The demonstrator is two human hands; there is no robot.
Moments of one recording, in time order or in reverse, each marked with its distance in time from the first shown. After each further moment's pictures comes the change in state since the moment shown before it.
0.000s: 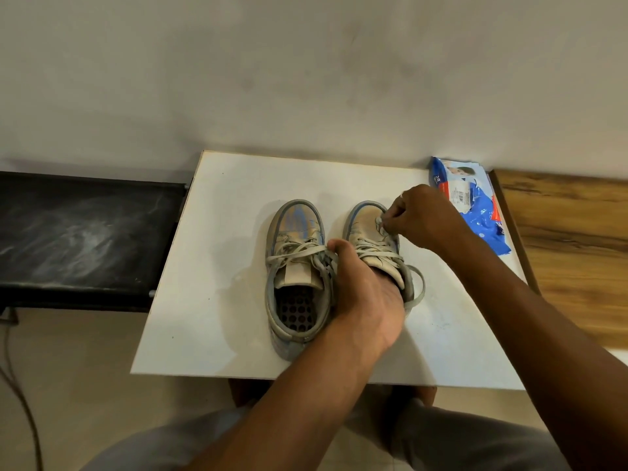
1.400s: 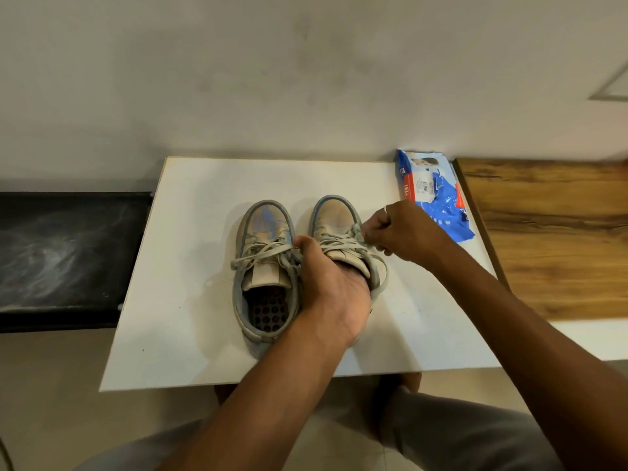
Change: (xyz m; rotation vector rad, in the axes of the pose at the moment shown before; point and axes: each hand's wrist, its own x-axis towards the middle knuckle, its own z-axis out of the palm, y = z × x) left_hand -0.004 0.004 -0.001 0.023 -0.053 0.023; right_hand -0.037 0.027 -0.004 0.335 -0.125 0.062
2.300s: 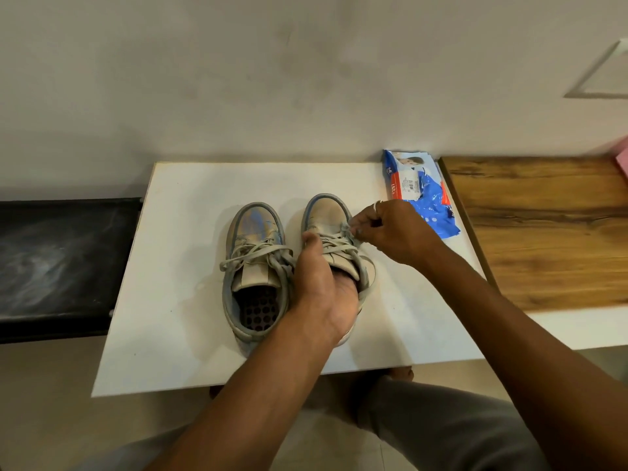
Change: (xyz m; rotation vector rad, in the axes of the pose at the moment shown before) left_hand -0.011 -0.002 0.005 0.031 0.055 -0.082; right_hand -0.005 0.009 -0.001 -0.034 0.072 -0.147
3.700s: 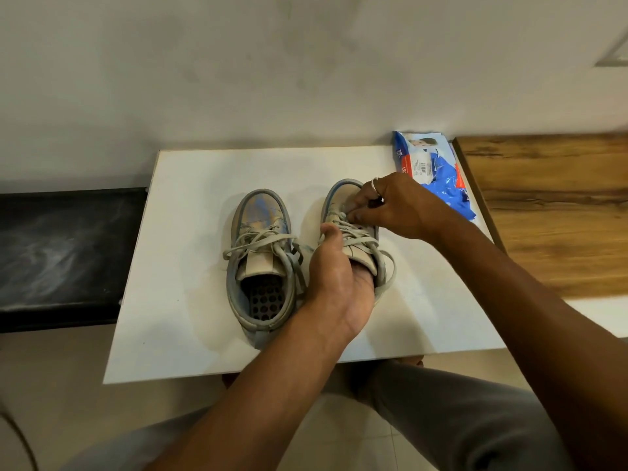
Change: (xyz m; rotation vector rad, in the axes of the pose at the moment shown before) left_hand 0.006 -0.014 -0.005 0.028 -0.046 0.028; right_hand 0.019 -0.001 -0.008 -0.046 -0.139 -0.158
